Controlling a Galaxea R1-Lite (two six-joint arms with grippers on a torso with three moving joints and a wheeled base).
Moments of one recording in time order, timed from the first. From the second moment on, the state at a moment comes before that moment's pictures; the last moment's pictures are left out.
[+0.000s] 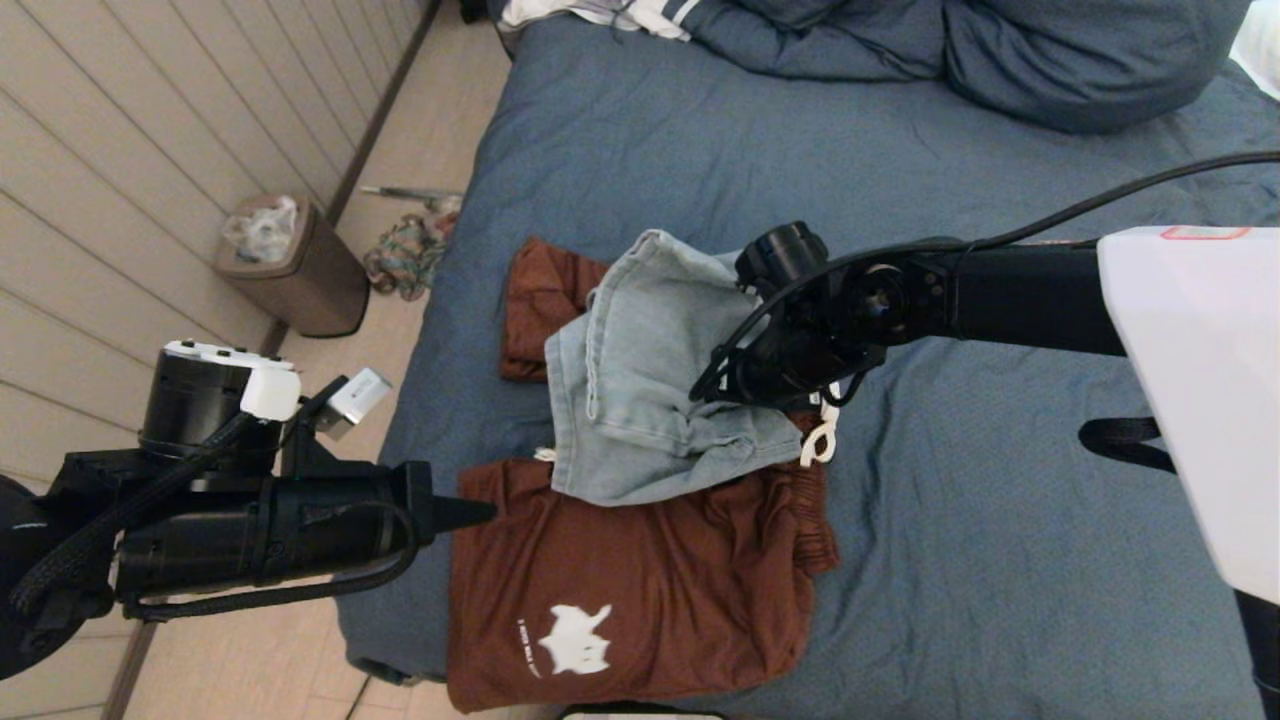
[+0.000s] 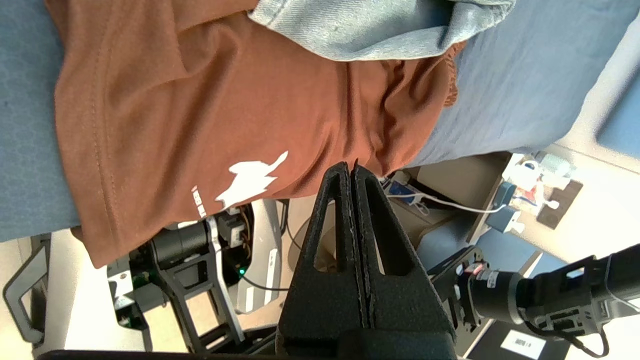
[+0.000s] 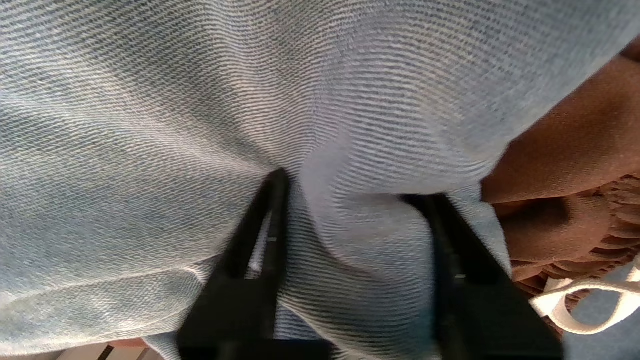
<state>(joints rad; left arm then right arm) -0.41 1.53 -0.68 -0.31 -0.45 -0.57 0.50 2.19 -1.95 0.55 -0.06 0.47</state>
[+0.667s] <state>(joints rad) -0.41 1.53 -0.67 -0.31 -0.45 -0.57 0.42 2.10 -1.95 0.56 -0.06 0.45</state>
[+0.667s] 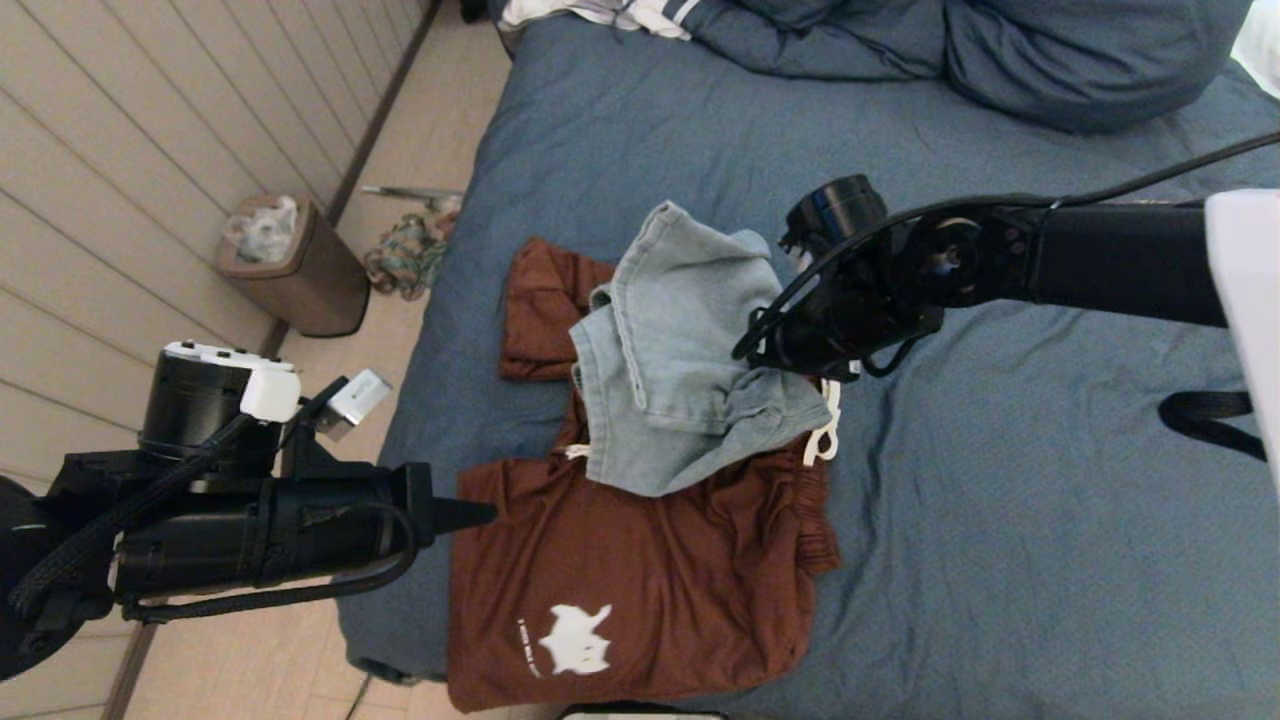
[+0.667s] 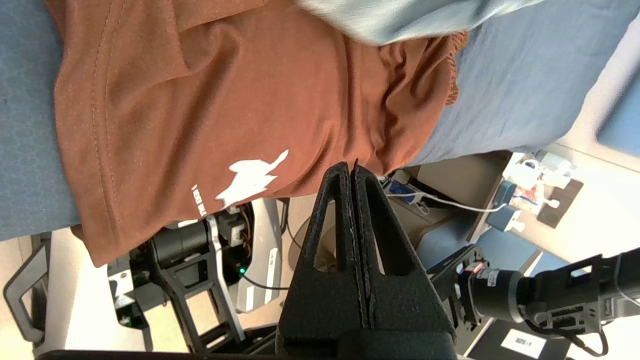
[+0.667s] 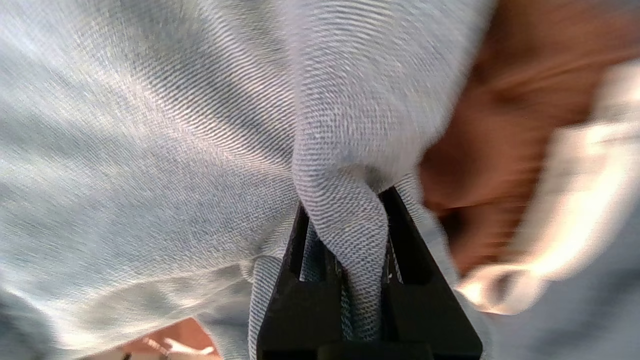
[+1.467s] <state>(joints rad) -0.43 1.54 -0.67 -0.31 -0.45 -0.57 -0.11 1.99 -1.87 0.57 0.00 0.29</state>
